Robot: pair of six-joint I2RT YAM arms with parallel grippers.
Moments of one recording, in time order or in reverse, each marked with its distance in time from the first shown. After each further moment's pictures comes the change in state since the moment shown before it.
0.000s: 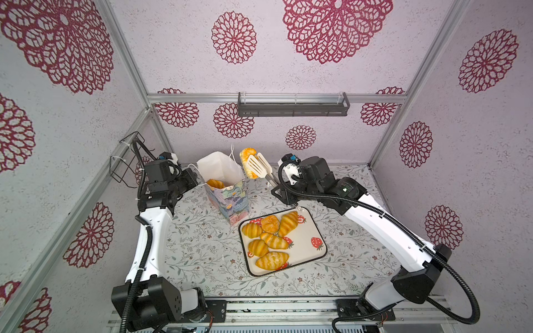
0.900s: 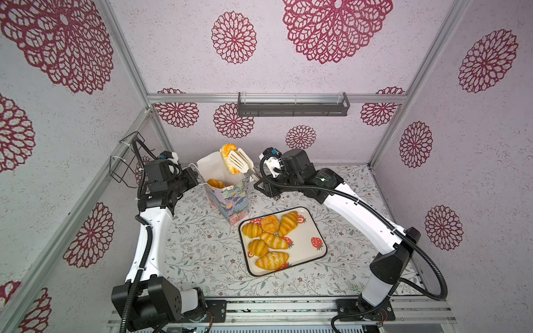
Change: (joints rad) left arm 0.000 0.002 0.000 0.018 0.031 -0.001; right arm 0.026 0.223 0.217 0.035 -0.085 -0.028
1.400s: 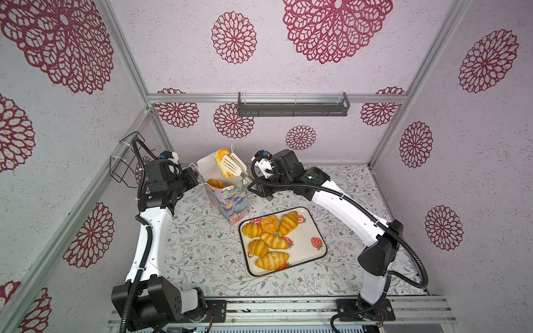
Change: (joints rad) left arm 0.000 0.000 0.000 0.001 0.005 0.000; right arm 0.004 0.097 0.052 0.008 -0.044 -0.006
